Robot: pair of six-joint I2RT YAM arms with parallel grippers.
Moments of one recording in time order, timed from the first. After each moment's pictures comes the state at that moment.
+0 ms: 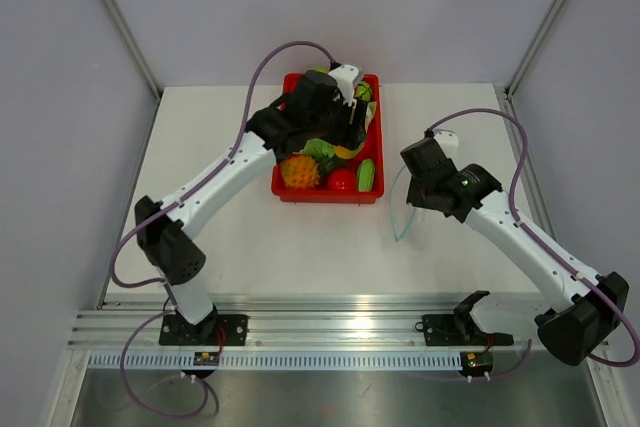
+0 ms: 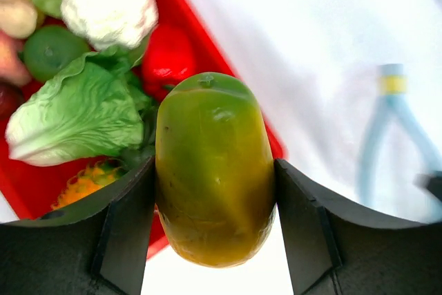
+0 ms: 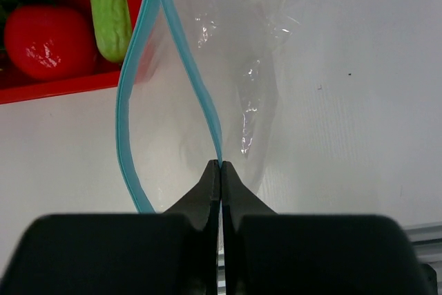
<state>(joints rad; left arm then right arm) -0.74 1.82 1.86 -0.64 -0.01 -0.19 0.60 1.20 1.17 -0.96 0.44 0.67</state>
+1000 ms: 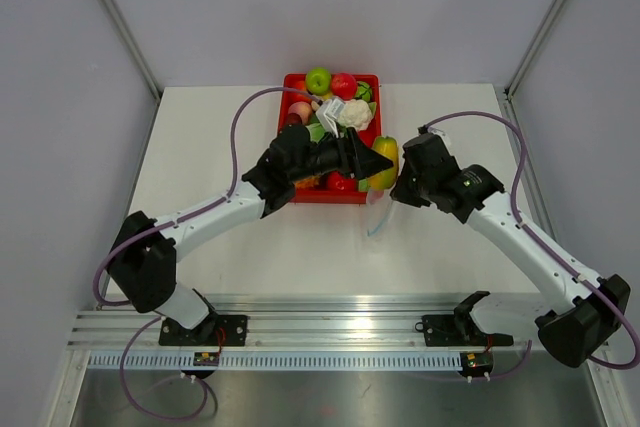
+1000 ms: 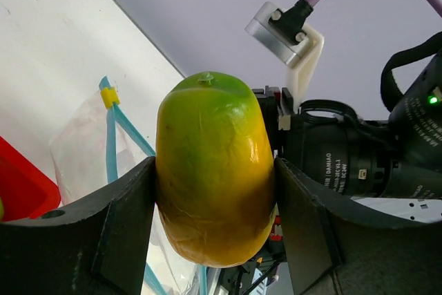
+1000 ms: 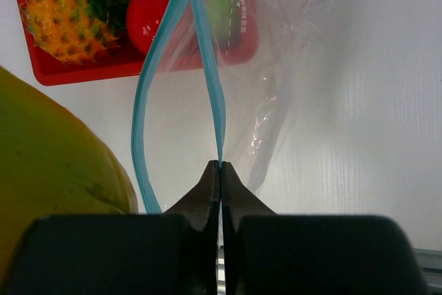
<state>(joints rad) -0.77 1.52 1.13 0.36 0.42 -0.76 0.60 1.19 1.17 -0.83 0.19 0.77</state>
